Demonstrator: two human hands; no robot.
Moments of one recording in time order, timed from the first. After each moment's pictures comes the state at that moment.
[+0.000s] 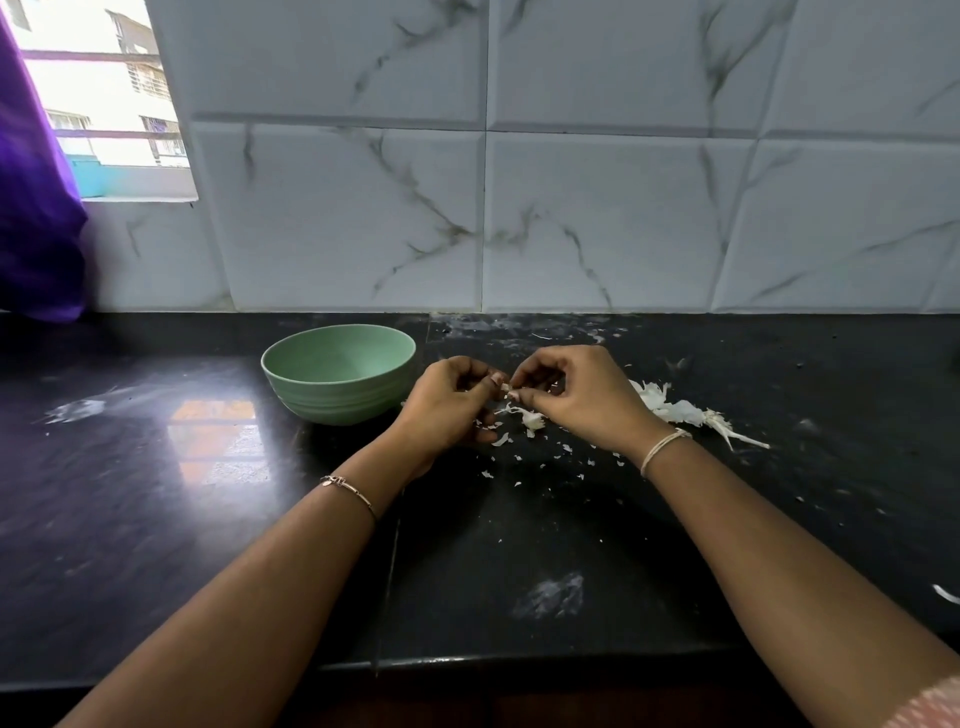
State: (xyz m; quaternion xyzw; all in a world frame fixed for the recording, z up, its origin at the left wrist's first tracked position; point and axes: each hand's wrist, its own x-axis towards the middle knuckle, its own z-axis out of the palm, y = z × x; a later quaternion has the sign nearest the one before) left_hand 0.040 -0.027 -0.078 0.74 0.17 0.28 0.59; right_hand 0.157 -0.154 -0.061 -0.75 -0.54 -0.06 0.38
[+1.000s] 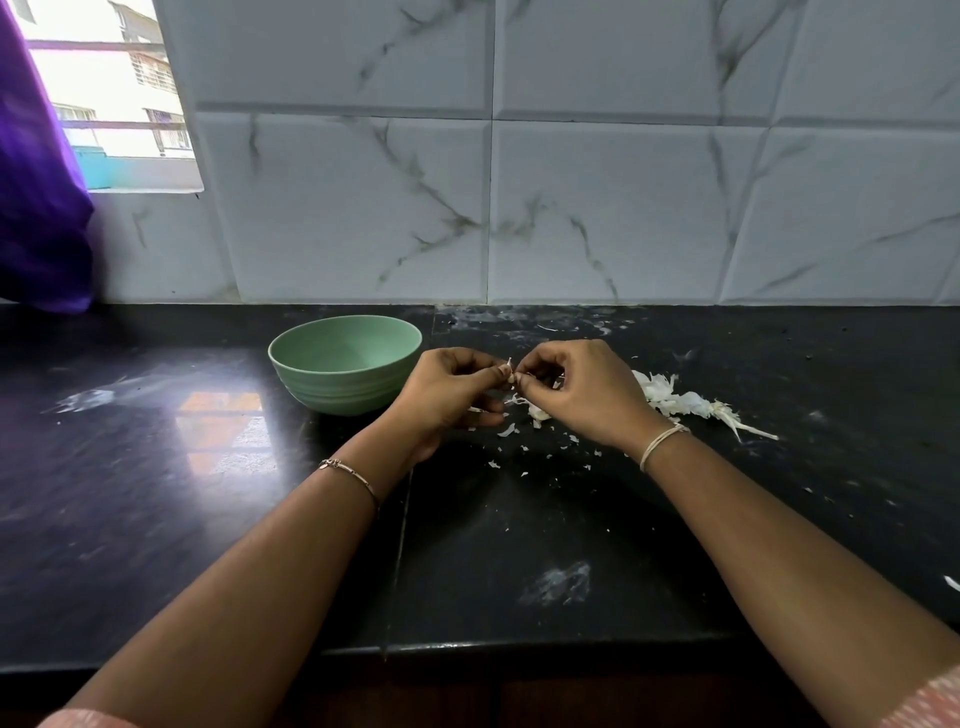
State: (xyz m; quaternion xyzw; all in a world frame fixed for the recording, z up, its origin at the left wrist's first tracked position) left_hand 0.031 -0.029 -0.069 0.68 0.17 0.26 0.66; right_hand 0.149 -0.152 -0.064 -0.77 -0.52 -0.12 0.34
